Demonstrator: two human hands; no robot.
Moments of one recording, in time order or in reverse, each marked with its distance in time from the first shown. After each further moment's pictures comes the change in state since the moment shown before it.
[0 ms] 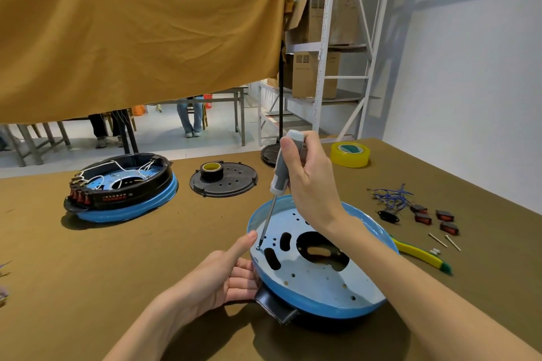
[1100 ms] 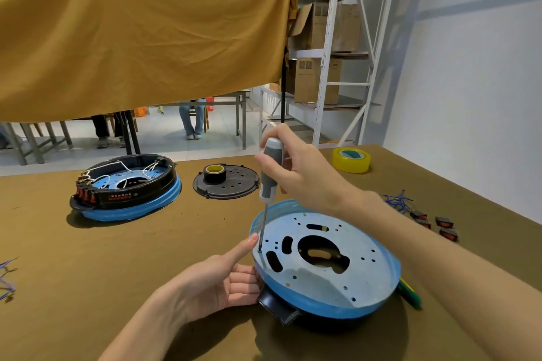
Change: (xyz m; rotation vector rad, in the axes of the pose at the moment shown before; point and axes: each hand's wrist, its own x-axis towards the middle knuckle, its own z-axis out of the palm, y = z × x) left_hand -0.012 0.006 -0.006 -0.084 -0.030 -0.137; right_hand 0.021 -0.037 -0.015 -0.242 -0.458 -0.067
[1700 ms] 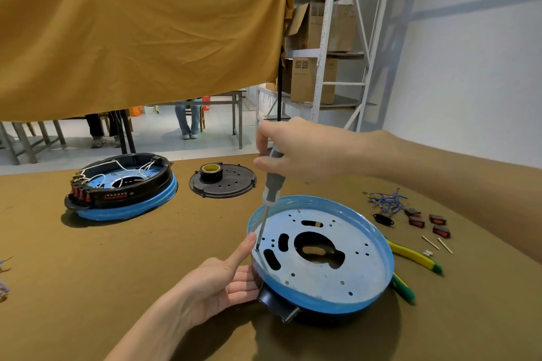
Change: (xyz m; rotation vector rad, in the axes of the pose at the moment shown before) left_hand -0.003 -0.008 0.015 -0.048 0.101 0.064; right_hand 0.032 -0.041 -0.041 -0.555 -0.435 0.141
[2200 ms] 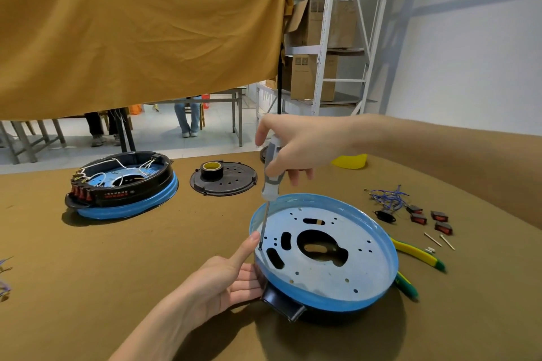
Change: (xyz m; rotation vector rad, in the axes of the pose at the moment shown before) left_hand 0.002 -0.003 0.001 0.069 0.006 0.028; right_hand 0.011 0.002 -0.008 0.217 -0.193 0.115
